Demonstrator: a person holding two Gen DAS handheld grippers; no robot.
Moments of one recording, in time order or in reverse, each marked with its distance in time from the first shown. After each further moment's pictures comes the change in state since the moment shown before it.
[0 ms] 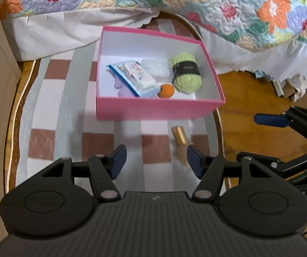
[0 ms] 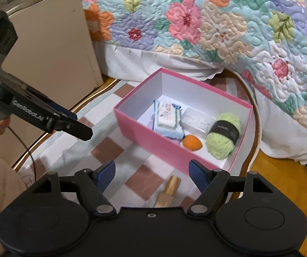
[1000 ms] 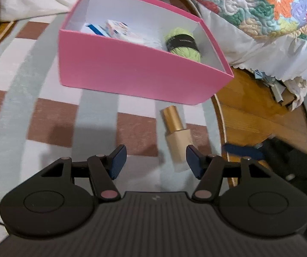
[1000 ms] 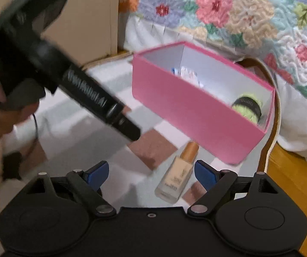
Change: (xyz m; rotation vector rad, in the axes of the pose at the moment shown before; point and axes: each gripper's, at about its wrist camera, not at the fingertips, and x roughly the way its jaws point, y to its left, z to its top) left arm 0.119 -0.008 -0.072 -0.078 -0.106 -0.102; right arm 0.092 0.030 -0.110 -0.142 -0.056 -0.058
